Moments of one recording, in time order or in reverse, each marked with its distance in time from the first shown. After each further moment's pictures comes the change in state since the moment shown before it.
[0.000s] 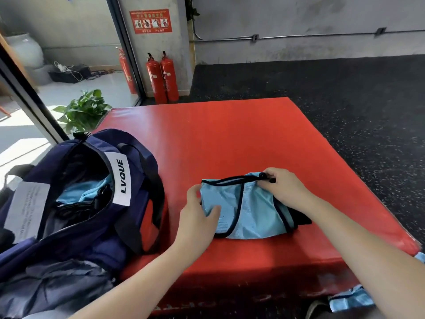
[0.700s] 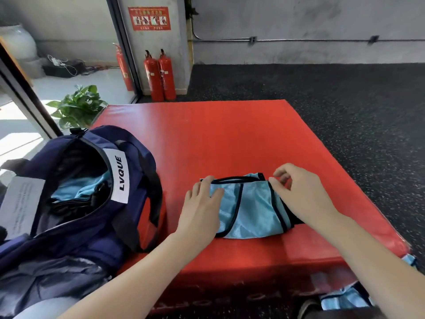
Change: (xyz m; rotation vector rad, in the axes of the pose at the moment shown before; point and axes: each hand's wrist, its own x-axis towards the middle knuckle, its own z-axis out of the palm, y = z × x) left_hand 0.020 -0.008 0.008 0.827 0.015 0.525; right_hand -0.054 -0.017 -0.021 -0.132 0.312 -0.086
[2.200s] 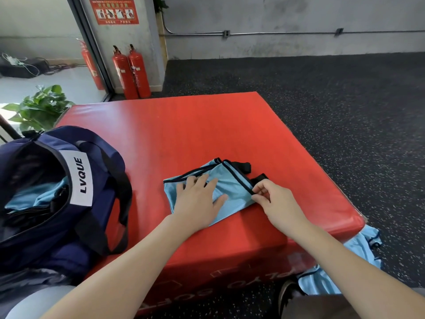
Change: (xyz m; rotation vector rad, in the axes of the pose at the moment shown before) left_hand 0.034 0.038 0.031 0.039 -0.275 0.028; right_hand -0.038 0.057 0.022 0.126 -0.104 0.155
